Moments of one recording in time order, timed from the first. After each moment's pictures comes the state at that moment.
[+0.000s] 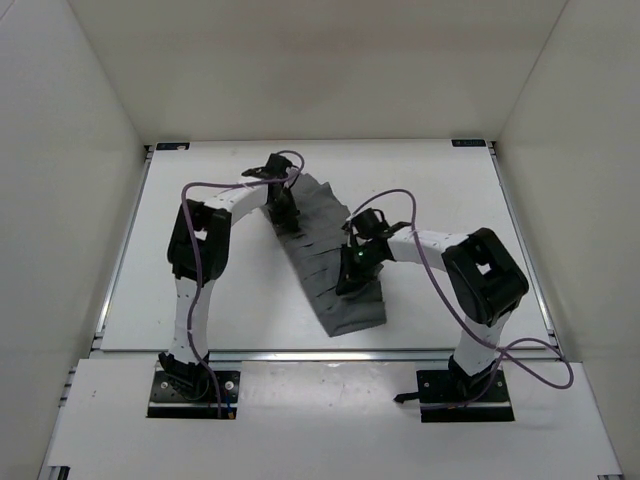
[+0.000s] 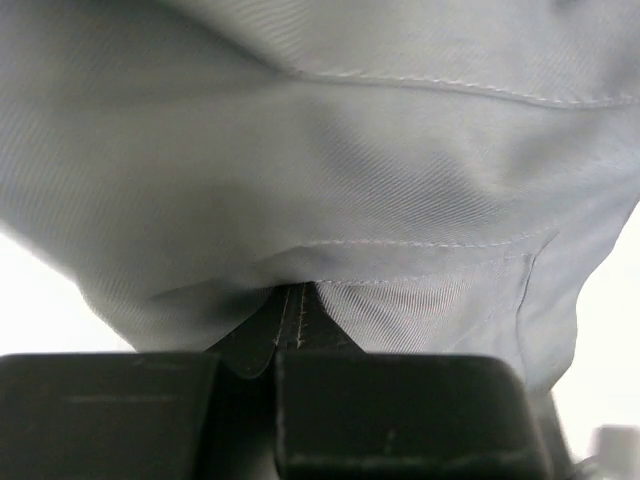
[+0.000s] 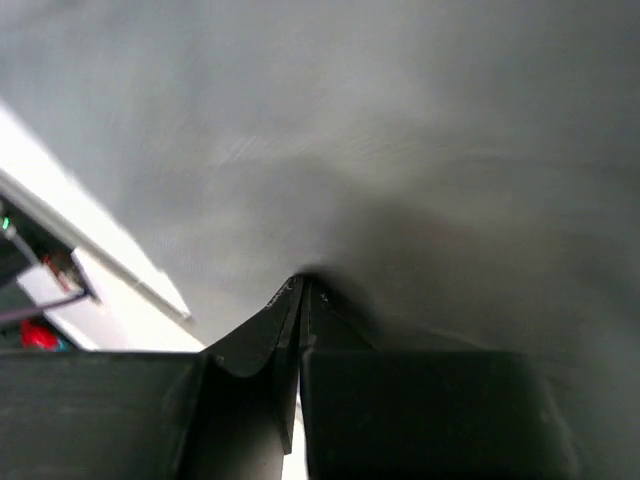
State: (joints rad) left arm -0.38 2.19 1.65 -0.63 0.12 -0.67; right arm 0.56 1.81 1.03 -0.41 -0.49 0.51
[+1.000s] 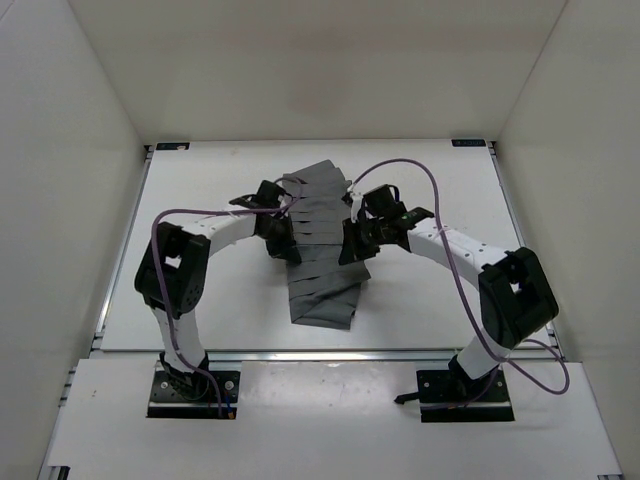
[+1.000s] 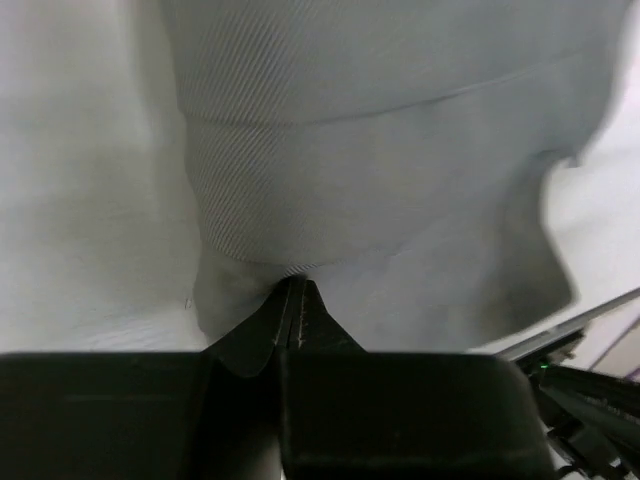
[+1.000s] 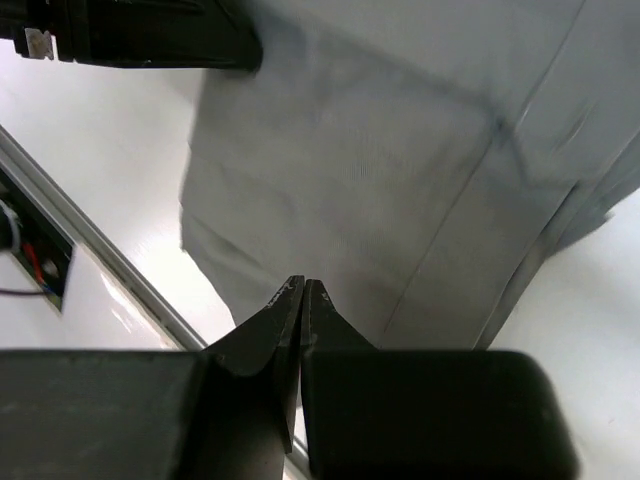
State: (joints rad) left arm -0.42 1.85 1.24 -0.52 0.31 -0.63; right arm 0.54 1.61 1.13 -0.41 -0.46 0.27
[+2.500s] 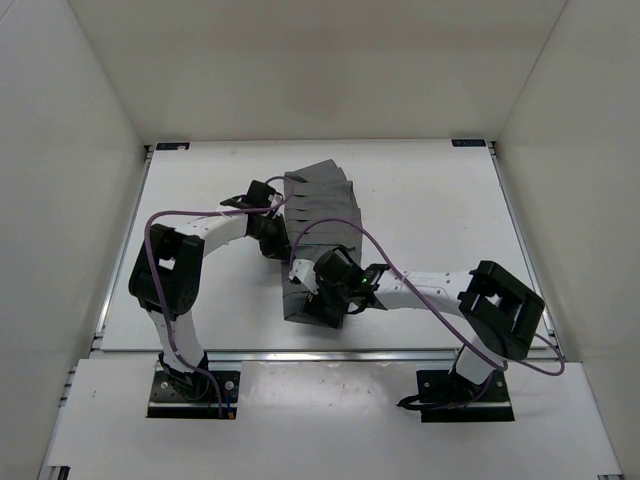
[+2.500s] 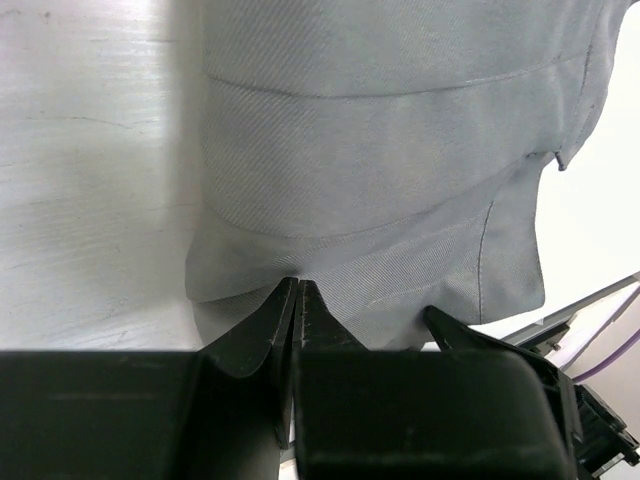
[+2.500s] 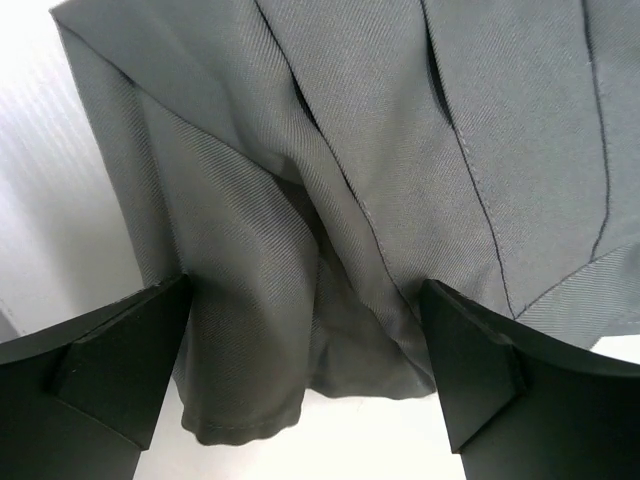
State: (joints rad) left arm -0.38 1.83 1.18 -0.50 0.35 -0.63; right arm 1.01 1.61 0.90 -0.23 -0.01 -0.27
